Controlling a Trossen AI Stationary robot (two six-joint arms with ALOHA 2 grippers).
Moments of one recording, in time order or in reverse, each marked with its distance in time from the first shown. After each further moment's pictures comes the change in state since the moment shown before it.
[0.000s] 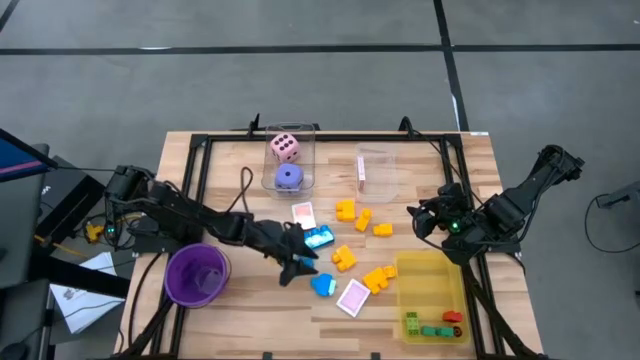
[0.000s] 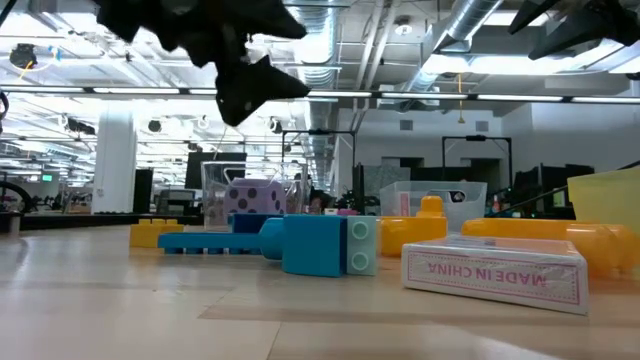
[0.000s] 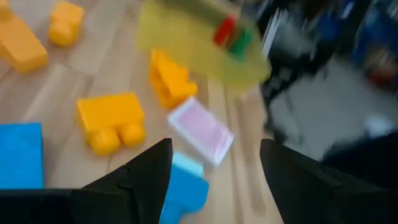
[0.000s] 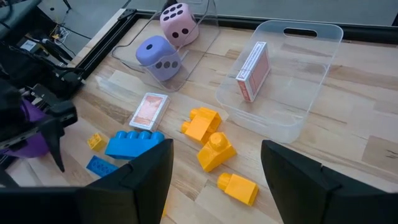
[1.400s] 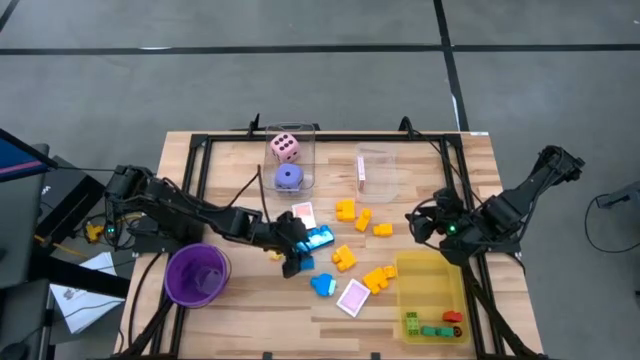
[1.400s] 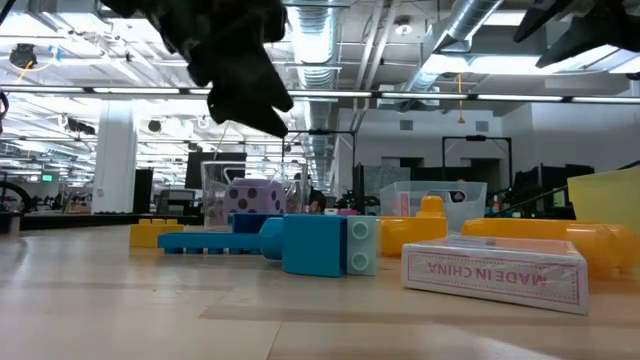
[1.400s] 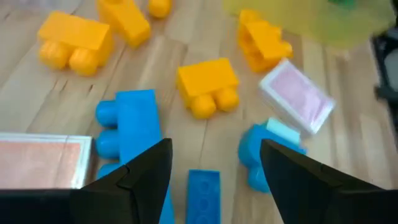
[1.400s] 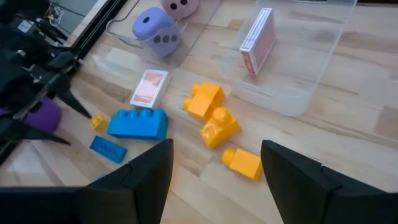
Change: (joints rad) left arm 0.037 0.000 0.126 -0.419 -0.223 0.096; right arm -0.012 0.000 -0.028 0.057 -0.101 0.001
